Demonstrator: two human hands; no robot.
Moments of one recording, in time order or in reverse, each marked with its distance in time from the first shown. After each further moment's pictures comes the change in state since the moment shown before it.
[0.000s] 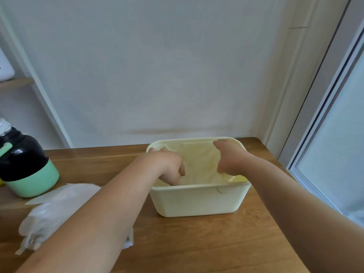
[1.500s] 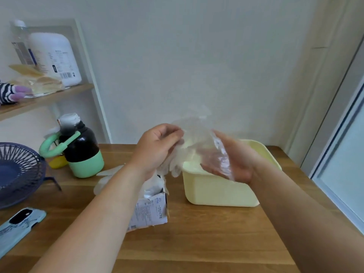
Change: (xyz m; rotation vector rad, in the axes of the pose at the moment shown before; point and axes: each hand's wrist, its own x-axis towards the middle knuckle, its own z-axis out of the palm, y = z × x) left_hand -0.097 -0.051 0.038 -1.573 0.882 0.281; right_hand -0.072 -0.083 0.006 1.669 -0.426 -0.146
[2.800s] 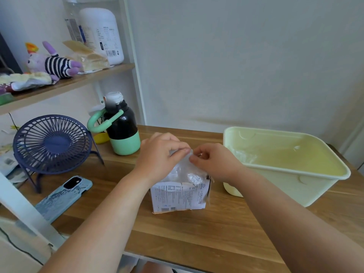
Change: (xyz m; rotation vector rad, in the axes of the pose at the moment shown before) left_hand -0.031 -0.049 -0.094 0.898 0.091 0.334; right_hand 0.072 0.084 0.056 -1.222 0.063 -0.320
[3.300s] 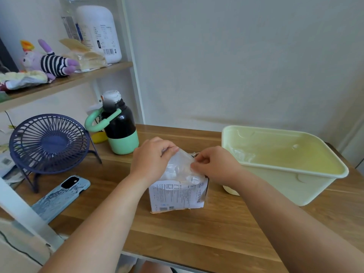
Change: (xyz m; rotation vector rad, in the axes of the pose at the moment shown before) left_hand -0.004 -0.010 0.005 0.037 -0.048 -0.216; right_hand -0.005 0.008 0.001 -0.056 -0.015 0.066
